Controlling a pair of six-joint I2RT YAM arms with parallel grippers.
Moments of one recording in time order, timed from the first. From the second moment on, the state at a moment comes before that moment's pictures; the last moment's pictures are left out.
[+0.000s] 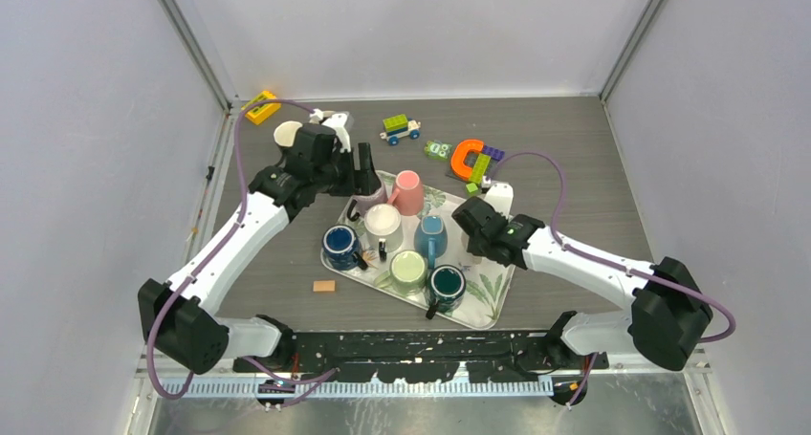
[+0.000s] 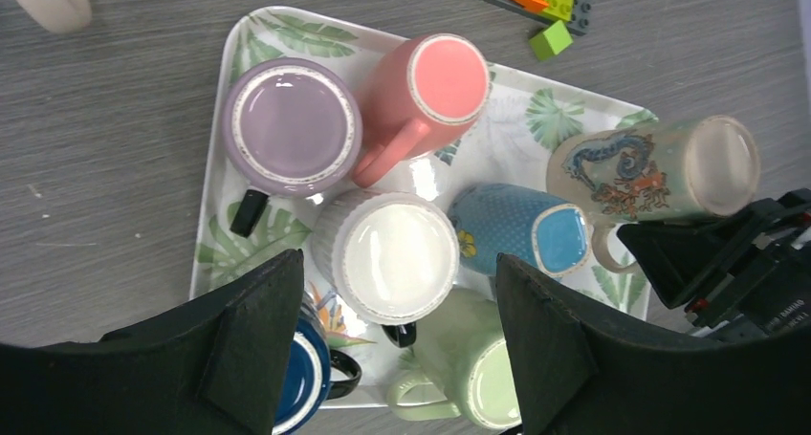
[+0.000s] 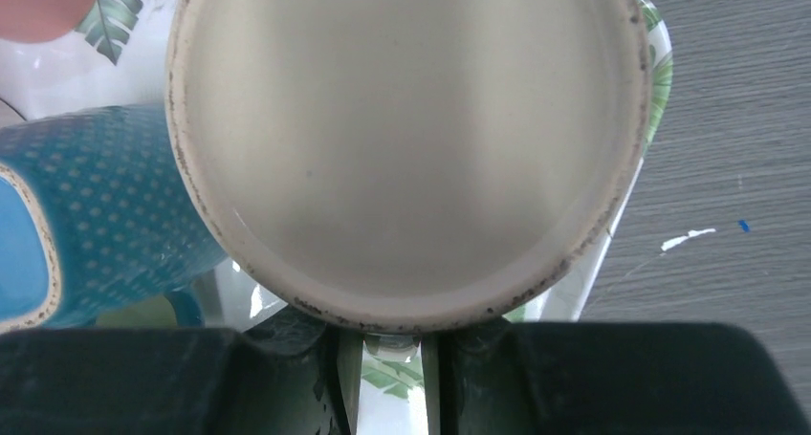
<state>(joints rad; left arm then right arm) -0.47 1.29 1.21 -0.58 0.07 -0.38 0.80 1.28 0.80 -0.58 0.51 0.83</state>
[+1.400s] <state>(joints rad) -0.40 1.23 0.92 0.19 0.58 -1.30 0.75 1.21 1.22 -0.33 0.26 0.77</state>
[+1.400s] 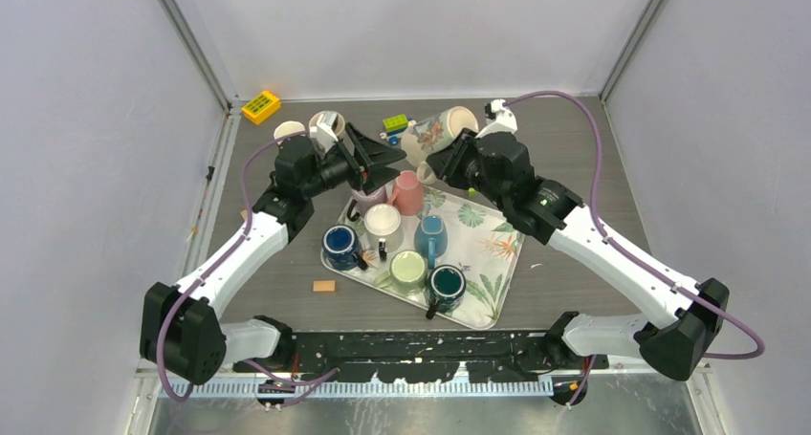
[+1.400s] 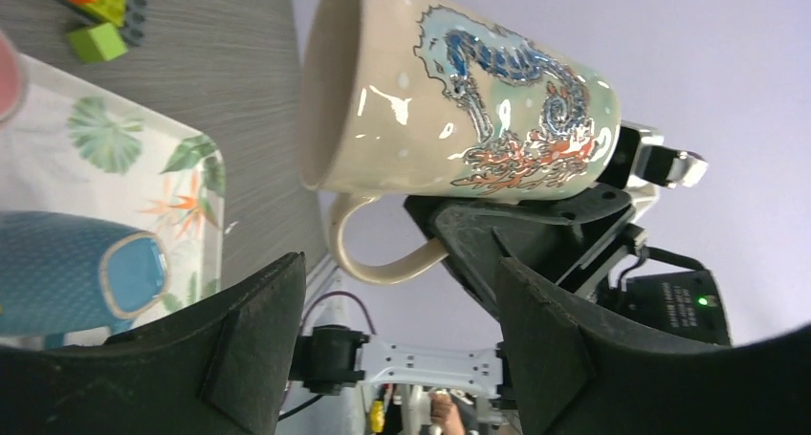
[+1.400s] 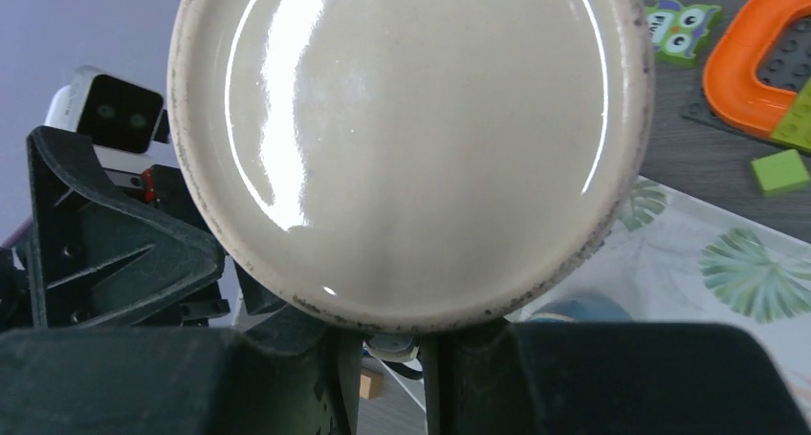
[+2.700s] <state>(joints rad) -0.39 1.26 0.87 0.61 0.62 -1.63 0.65 1.41 1.17 0.31 -0.20 1.28</state>
